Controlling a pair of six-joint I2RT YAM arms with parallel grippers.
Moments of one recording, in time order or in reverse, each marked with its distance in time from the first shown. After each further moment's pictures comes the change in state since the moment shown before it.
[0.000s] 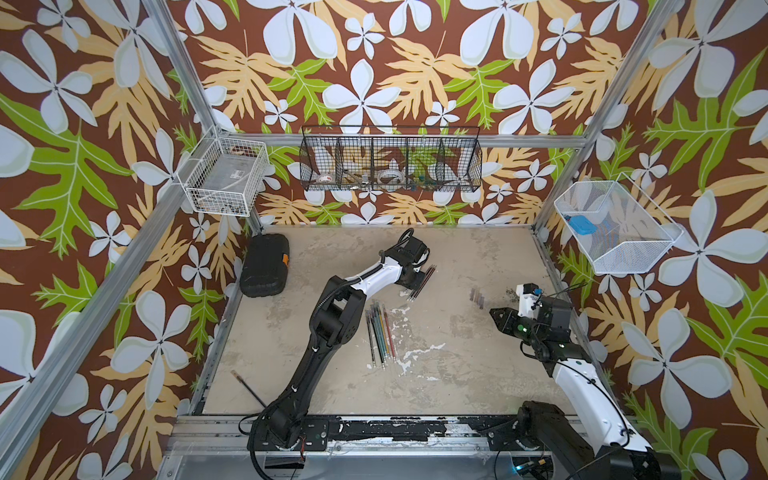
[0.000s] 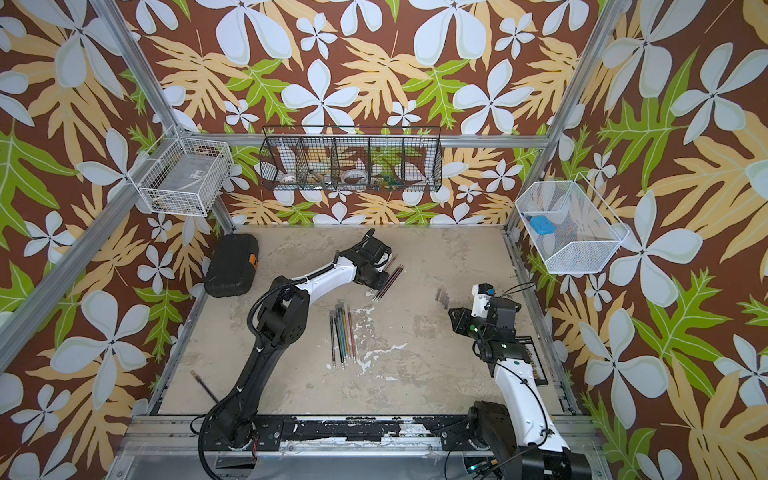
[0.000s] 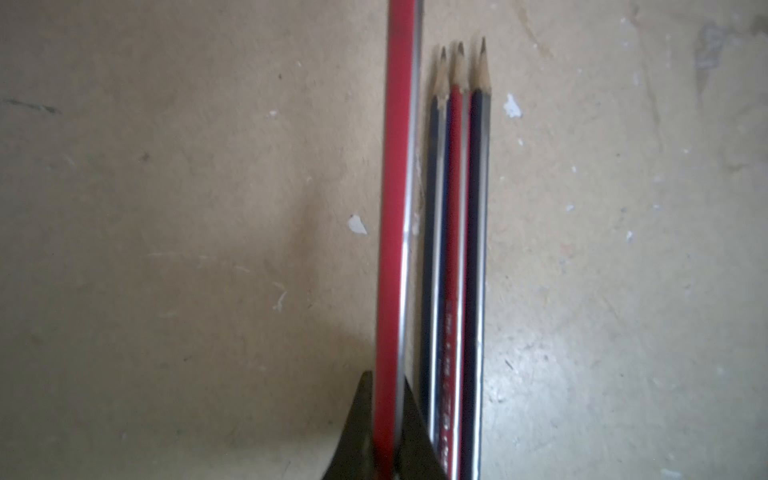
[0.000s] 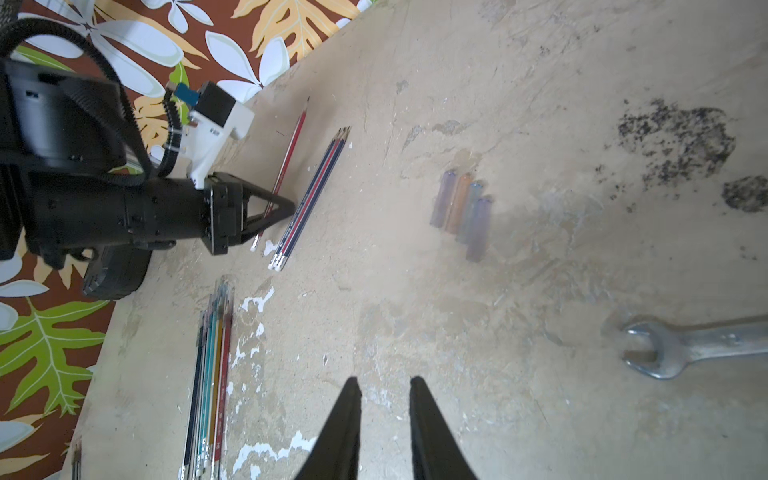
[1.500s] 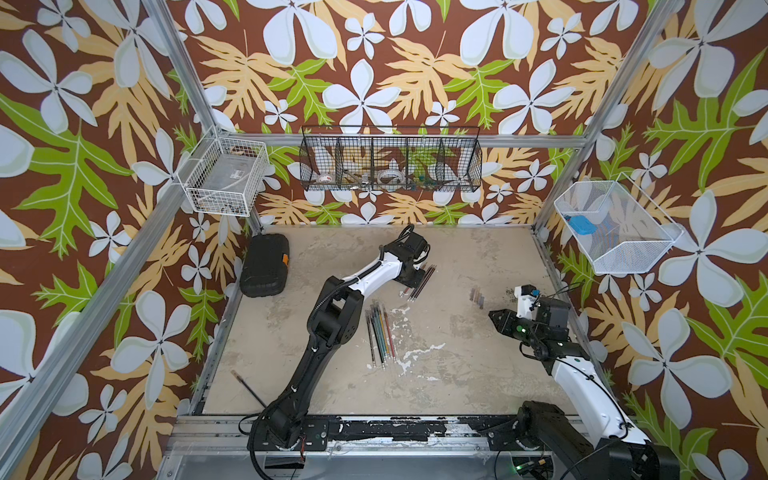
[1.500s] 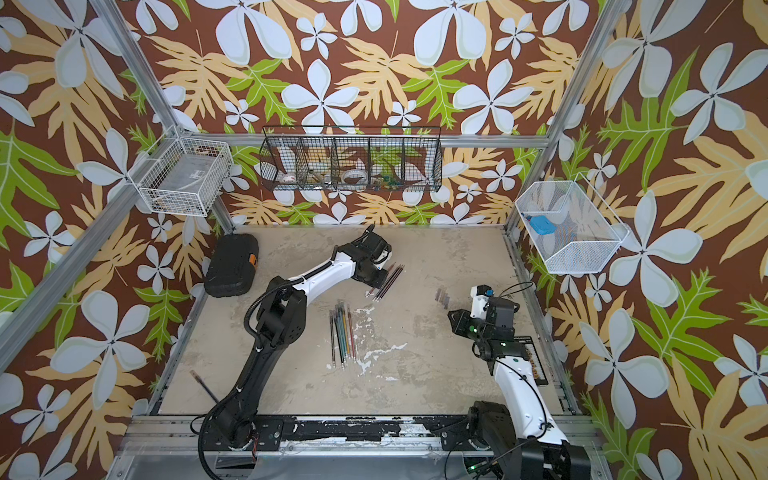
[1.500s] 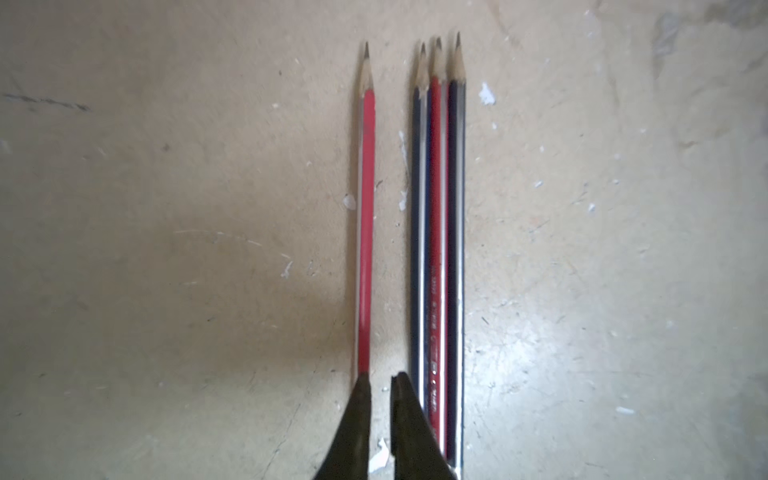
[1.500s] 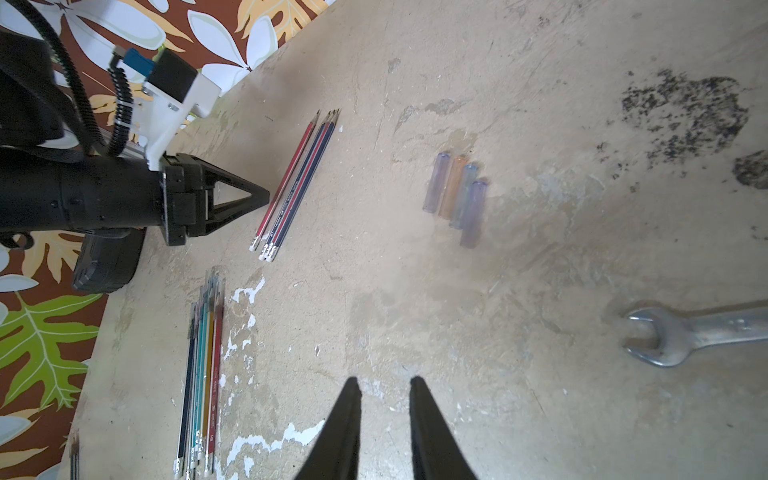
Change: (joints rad) left arm 0.000 -0.047 0.029 -0.112 0.031 0.021; right arm -0.002 0.040 0.001 0.001 0.001 -0.010
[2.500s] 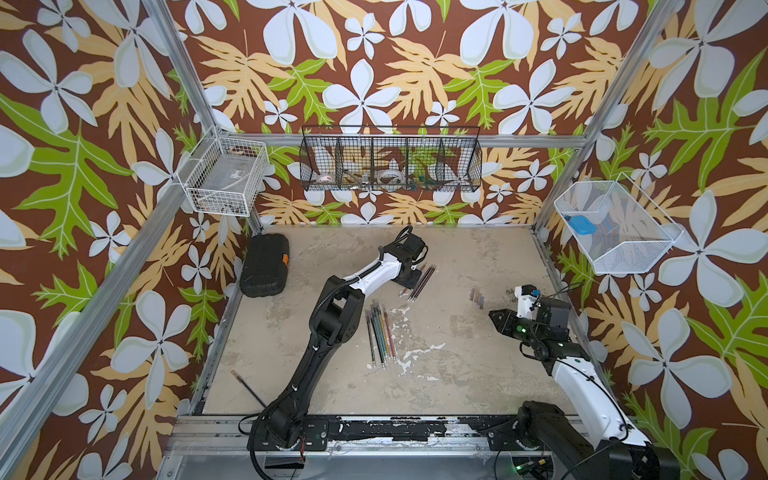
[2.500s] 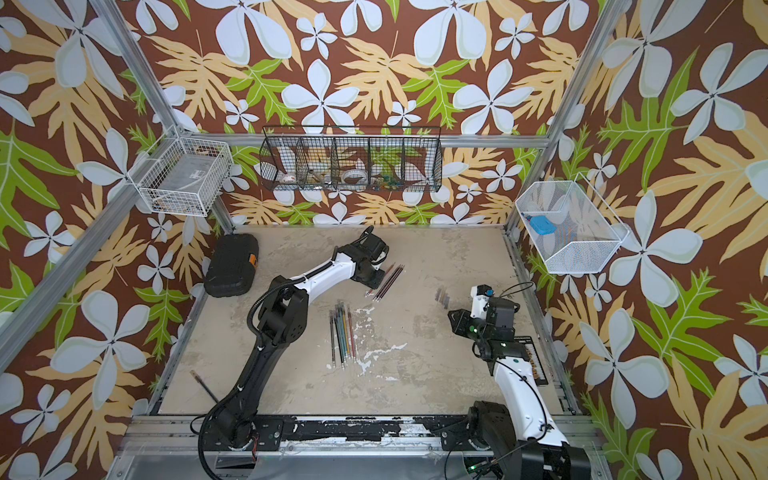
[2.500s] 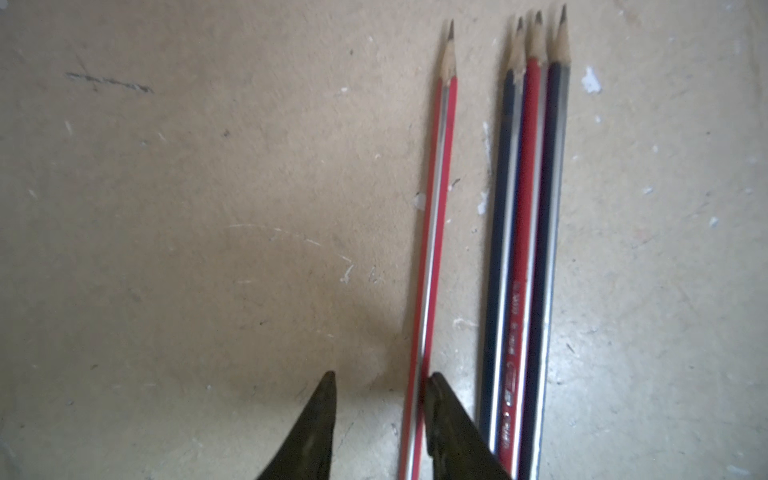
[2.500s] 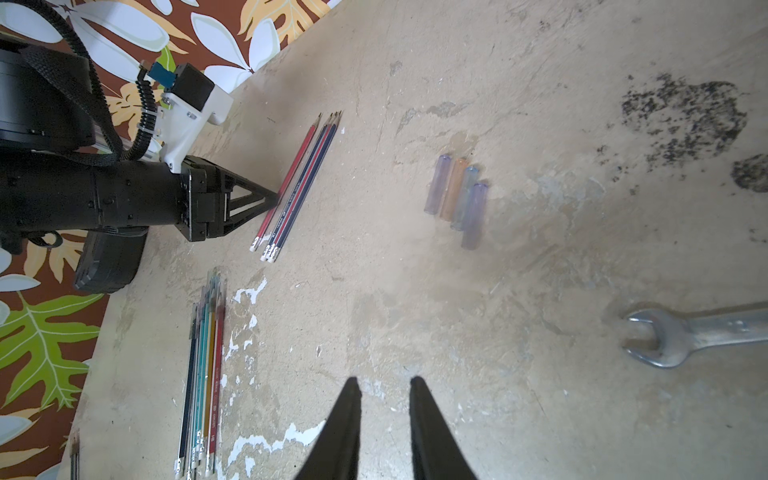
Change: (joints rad) left arm 0.010 0.041 0.000 0.002 -0.089 0.003; right arm 0.000 -0.008 0.000 0.000 -0.001 0.000
